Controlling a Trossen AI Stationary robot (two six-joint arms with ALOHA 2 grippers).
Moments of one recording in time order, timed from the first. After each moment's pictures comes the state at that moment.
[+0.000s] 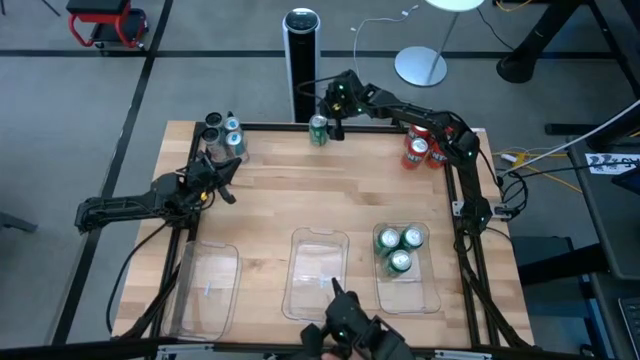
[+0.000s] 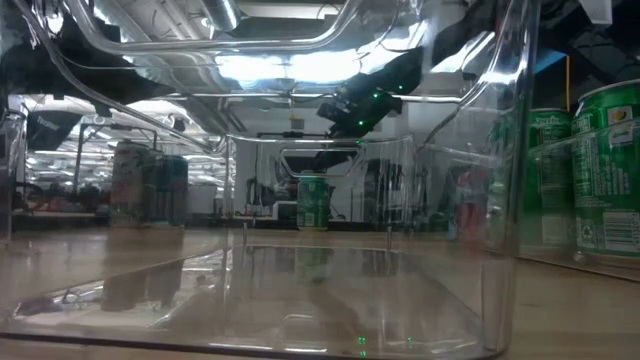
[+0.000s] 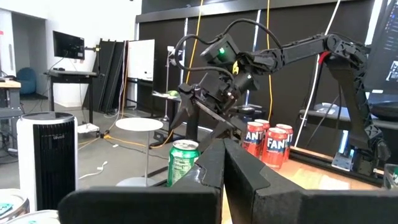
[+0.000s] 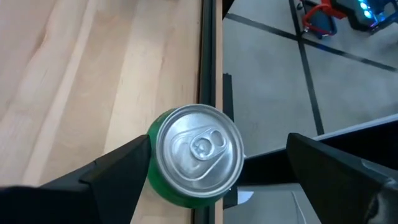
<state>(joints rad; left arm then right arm) 0.13 0.03 0.01 0.23 -0.55 0.02 -0.67 2.14 1.80 -0.39 -0.29 -0.75</state>
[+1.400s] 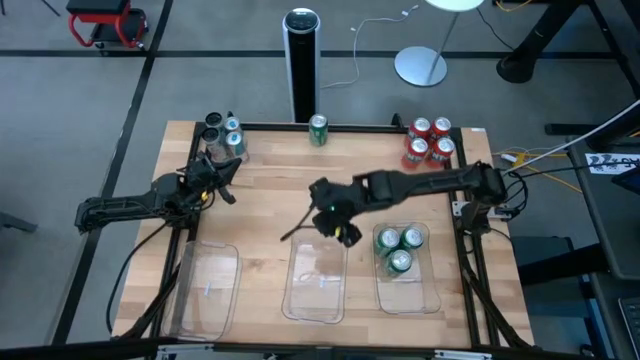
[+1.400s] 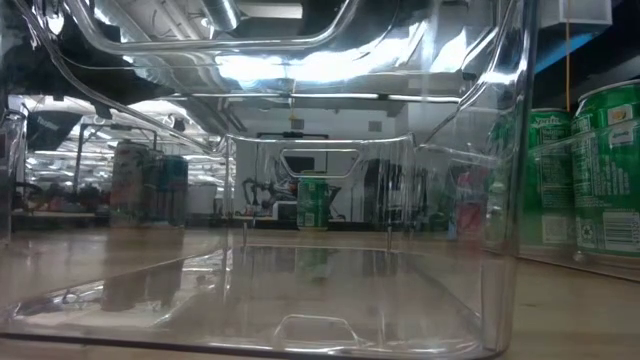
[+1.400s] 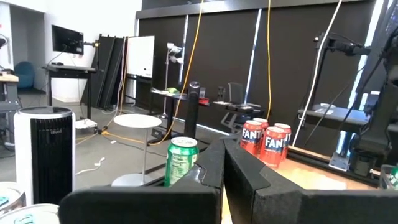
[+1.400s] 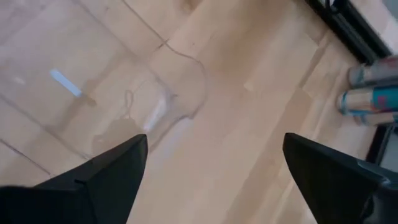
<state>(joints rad) 0.13 0.03 0.01 0.22 -0.55 -0.02 0.12 1.87 1.80 -0.89 0.04 -0.61</state>
